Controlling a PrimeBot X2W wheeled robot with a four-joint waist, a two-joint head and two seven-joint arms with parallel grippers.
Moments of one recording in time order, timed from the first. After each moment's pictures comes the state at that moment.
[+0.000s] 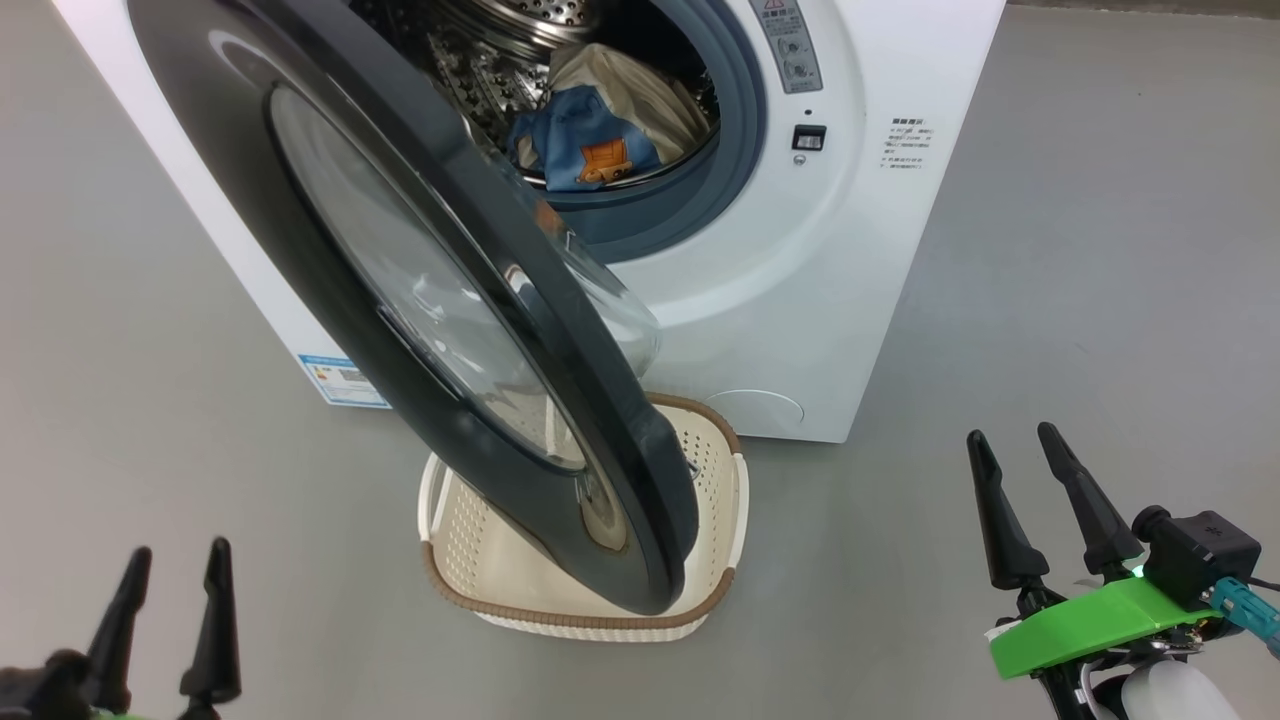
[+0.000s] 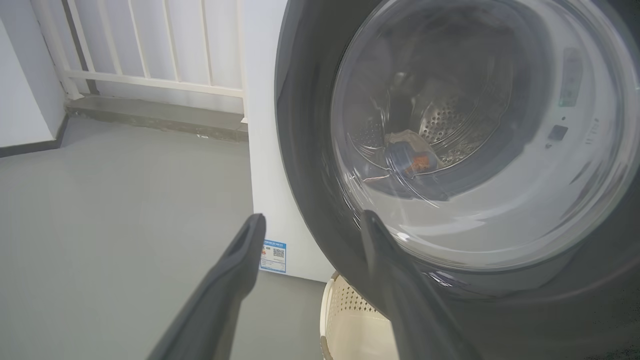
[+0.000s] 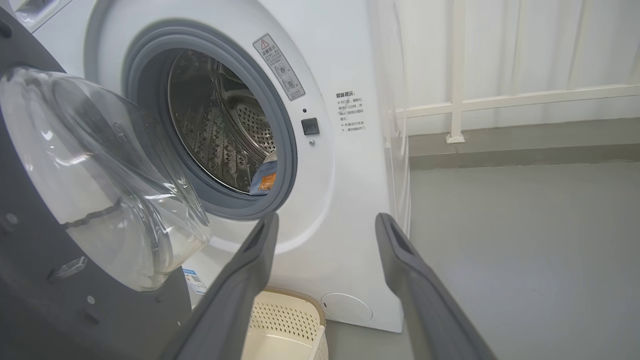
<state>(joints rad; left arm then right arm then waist) -0.04 0.28 -0.01 0.27 -0.48 -0.13 -0.26 -0.10 -0.15 0.11 0.21 0.40 0.13 -0.25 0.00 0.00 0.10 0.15</state>
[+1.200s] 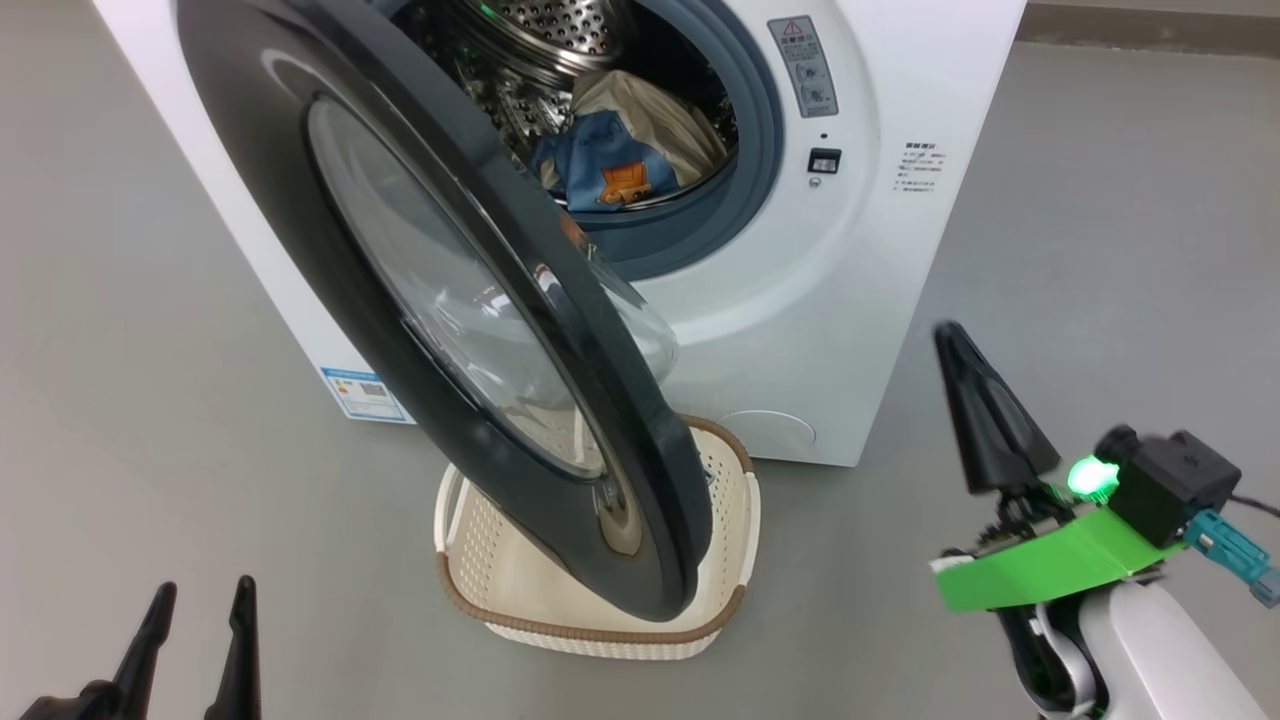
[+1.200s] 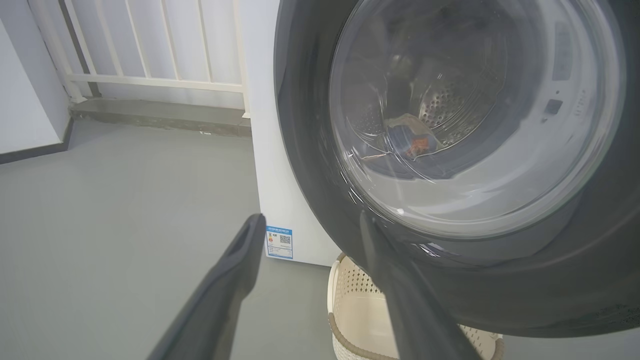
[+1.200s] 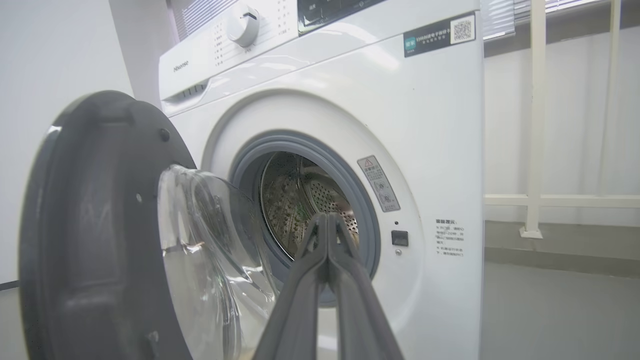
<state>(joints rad) 0.01 0.23 0.03 0.28 -0.36 -0.13 -0.26 -0.21 -0.16 0.21 0.08 0.40 0.13 -0.25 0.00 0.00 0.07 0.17</state>
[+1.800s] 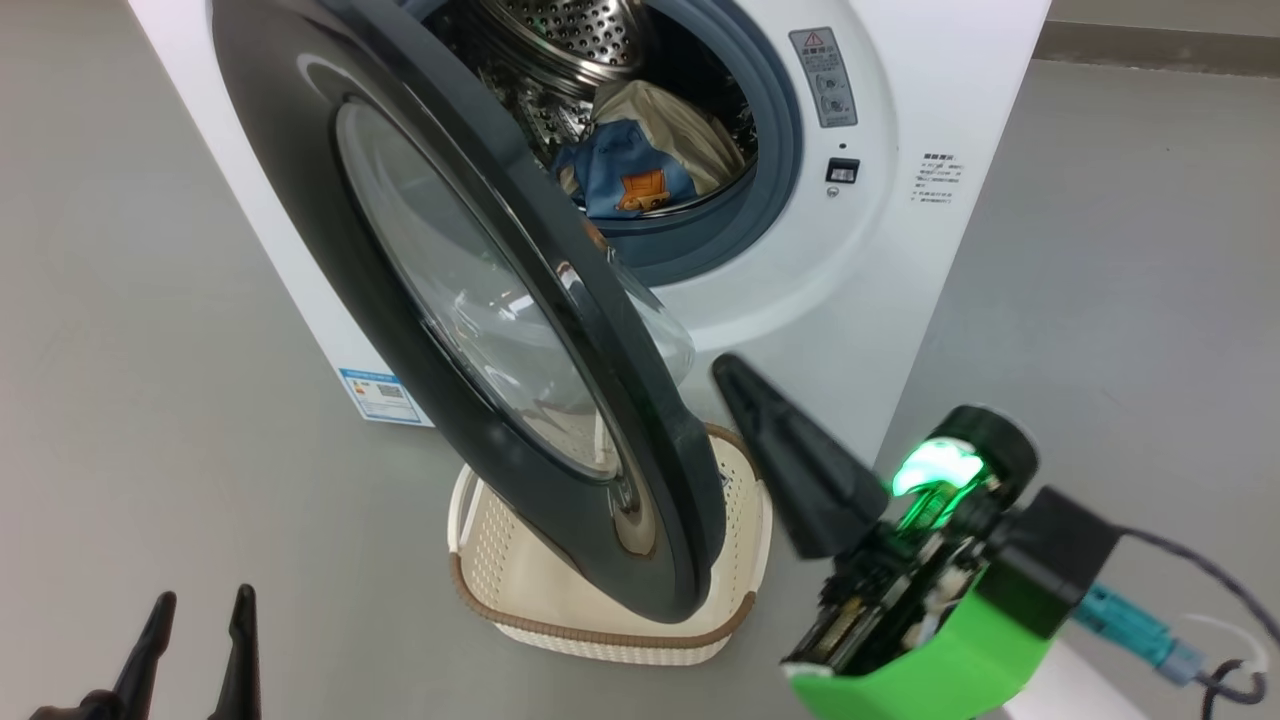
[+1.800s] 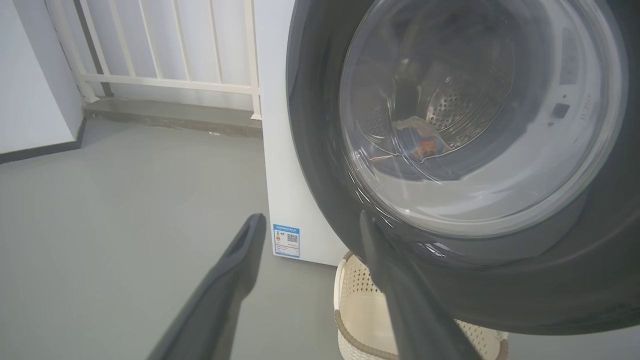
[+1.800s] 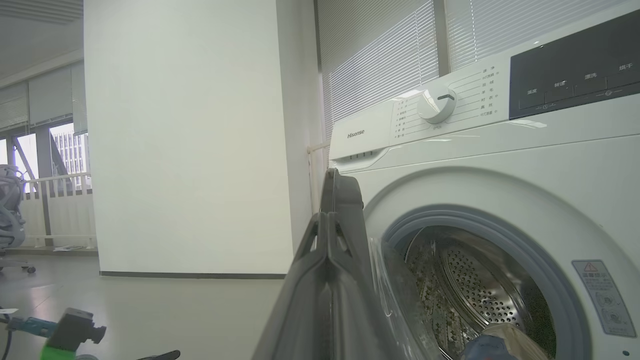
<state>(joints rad) 0.02 0.22 0.04 0.28 -0.36 -0.13 -0.26 -0.29 -0.15 0.52 -0.18 0.40 0.13 -0.26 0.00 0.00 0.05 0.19</state>
